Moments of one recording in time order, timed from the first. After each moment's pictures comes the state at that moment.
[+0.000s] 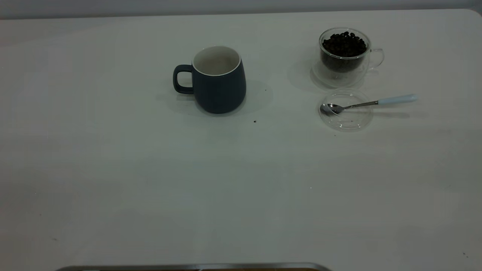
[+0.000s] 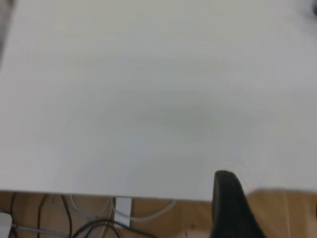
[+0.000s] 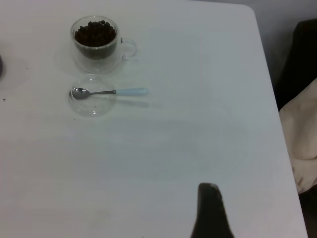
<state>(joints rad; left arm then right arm) 0.04 0.02 -0.49 0.05 1.13 -0.04 0.04 -0.01 -0.48 -0.06 1.12 0.00</state>
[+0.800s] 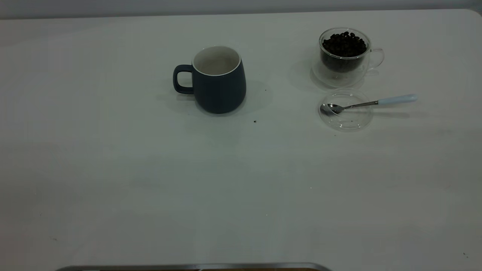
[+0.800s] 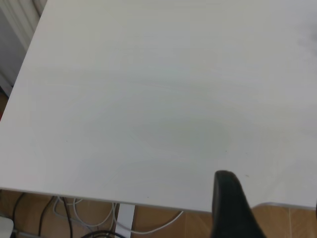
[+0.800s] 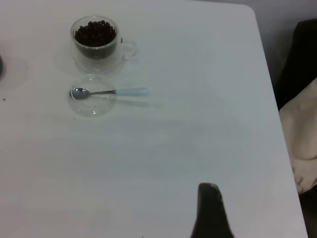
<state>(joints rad) 0.07 -0.02 -0.49 0.04 1.13 -0.04 0.04 -0.01 -0.48 -0.06 1.12 0.00</state>
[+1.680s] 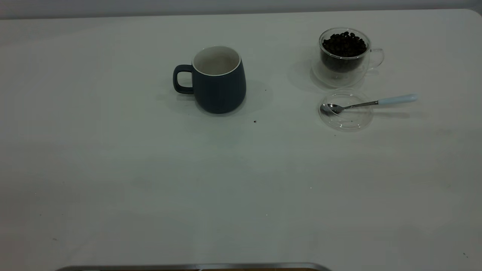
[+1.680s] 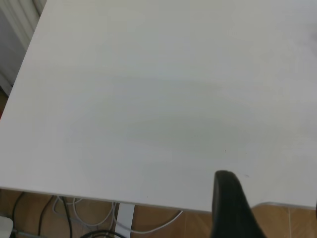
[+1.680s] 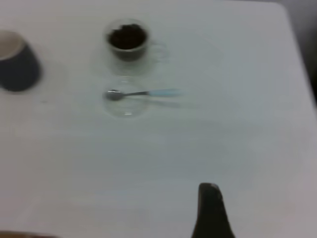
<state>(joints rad) 0.07 -0.02 -0.49 0.04 1.14 -0.04 0.04 0.00 -0.48 0.07 1.12 0.00</state>
